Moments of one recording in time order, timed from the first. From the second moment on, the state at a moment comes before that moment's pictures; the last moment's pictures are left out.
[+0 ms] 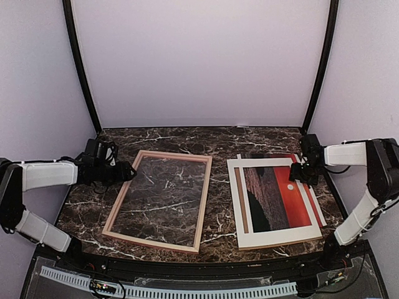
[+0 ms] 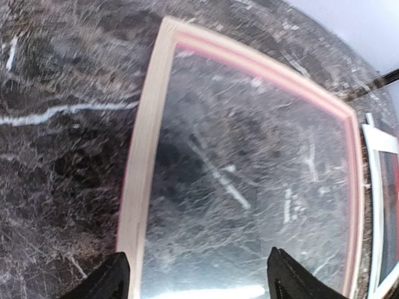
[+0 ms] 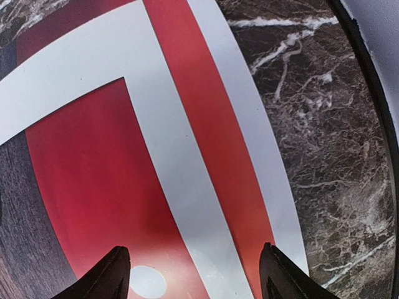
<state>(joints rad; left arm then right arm) -0.26 1.38 0.67 -0.14 0.13 -0.46 0.12 1.57 0.86 -0.43 0.17 0.40</state>
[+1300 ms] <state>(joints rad) -0.93 1.92 1.25 -0.06 0.19 -0.47 0.12 1.52 0.75 -0.34 0.14 0.38</state>
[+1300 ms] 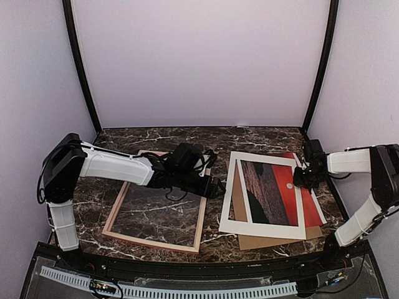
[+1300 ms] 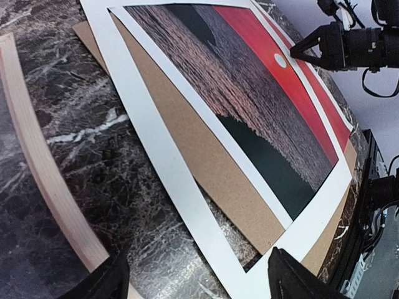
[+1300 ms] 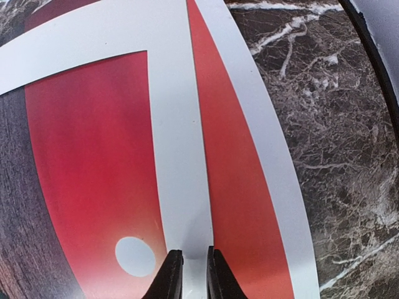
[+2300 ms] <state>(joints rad) -1.01 2.19 1.54 -0.24 0.11 -0.45 0.07 1.46 0.67 -0.29 0.00 0.39</state>
